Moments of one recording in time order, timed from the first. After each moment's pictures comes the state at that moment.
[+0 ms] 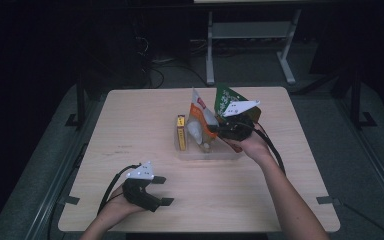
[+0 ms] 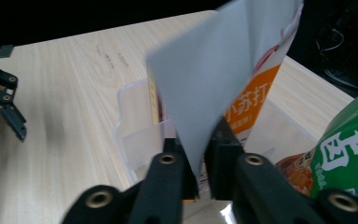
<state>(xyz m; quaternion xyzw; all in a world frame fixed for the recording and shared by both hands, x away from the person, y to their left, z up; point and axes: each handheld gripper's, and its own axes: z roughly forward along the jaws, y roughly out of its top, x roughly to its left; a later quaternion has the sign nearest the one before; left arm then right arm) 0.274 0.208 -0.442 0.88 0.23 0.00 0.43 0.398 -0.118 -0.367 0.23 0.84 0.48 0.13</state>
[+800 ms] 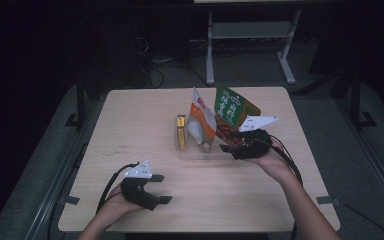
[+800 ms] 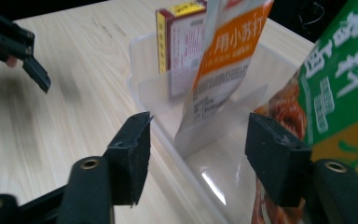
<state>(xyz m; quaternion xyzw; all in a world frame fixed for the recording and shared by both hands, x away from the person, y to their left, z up) 0.277 0.213 -0.441 0.88 0.23 0.01 0.42 0.347 -0.153 -0.370 0.27 0.84 0.45 0.14</state>
